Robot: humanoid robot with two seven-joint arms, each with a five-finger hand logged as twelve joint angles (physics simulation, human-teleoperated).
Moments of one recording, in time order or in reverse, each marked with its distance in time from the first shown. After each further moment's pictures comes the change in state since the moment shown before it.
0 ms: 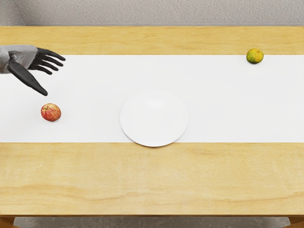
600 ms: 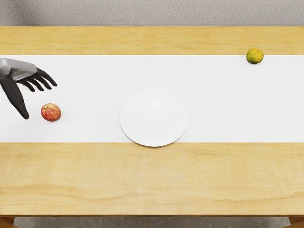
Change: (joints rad) left arm -0.084 0.142 -0.046 -0.459 0.132 -0.001 0.496; right arm -0.005 0.000 0.000 -0.001 -0.001 -0.001 0.000
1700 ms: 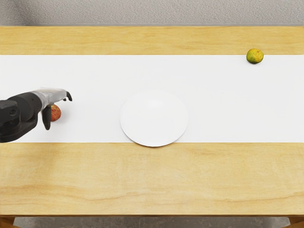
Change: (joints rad) left arm 0.196 -0.297 0.224 0.025 0.673 0.452 0.019; right arm 0.003 0.000 0.000 0.000 0.000 0.000 0.000
